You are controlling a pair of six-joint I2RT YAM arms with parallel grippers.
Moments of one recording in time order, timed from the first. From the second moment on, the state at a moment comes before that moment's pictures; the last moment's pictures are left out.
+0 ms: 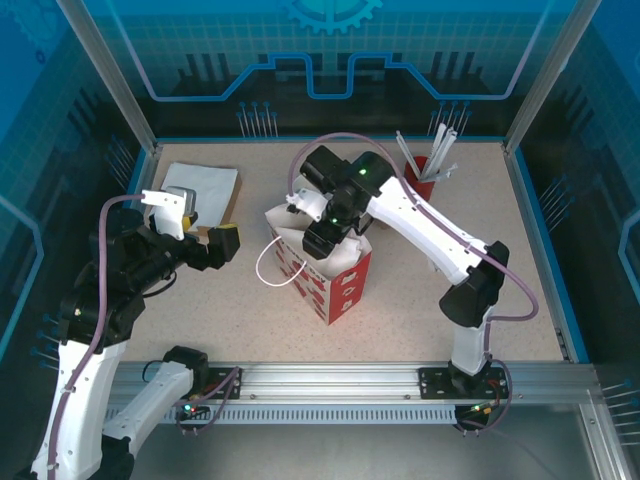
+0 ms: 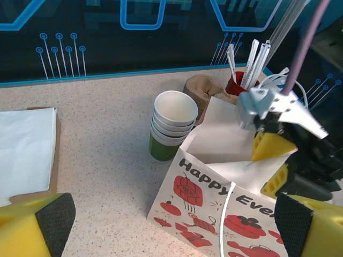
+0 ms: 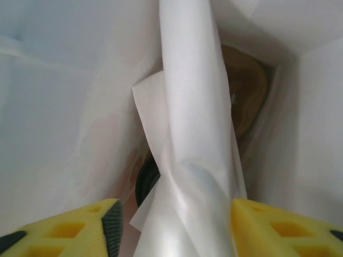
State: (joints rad) left arm -0.18 0.73 1.24 -0.91 0.26 -0.14; right arm 0.82 1.89 2.09 -1.46 -0.19 -0.15
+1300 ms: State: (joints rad) left arm -0.18 0.74 0.92 -0.69 -0.24 -0.43; right arm 0.11 0.85 1.06 -0.81 -0.08 0.07
